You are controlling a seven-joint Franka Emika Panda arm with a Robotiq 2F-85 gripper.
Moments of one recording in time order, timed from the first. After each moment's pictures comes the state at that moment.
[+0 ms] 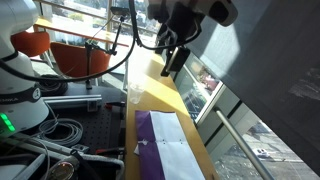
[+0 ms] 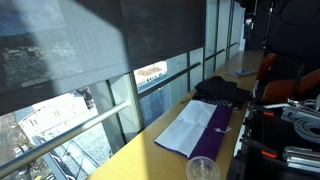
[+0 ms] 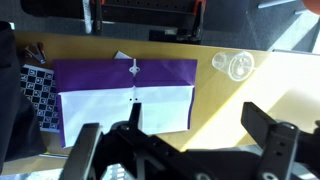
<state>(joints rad) -0.01 -0.35 -0.23 -2.31 0.20 1.85 -0.43</state>
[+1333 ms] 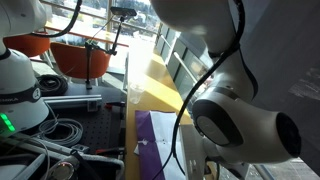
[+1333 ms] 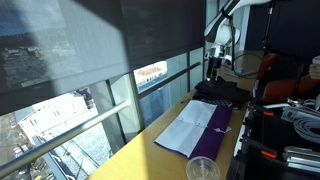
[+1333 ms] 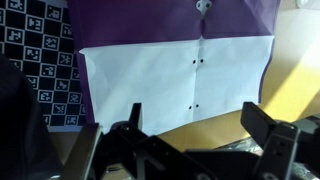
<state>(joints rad) -0.31 0.60 -0.09 -1.82 0.56 2.16 -0.85</state>
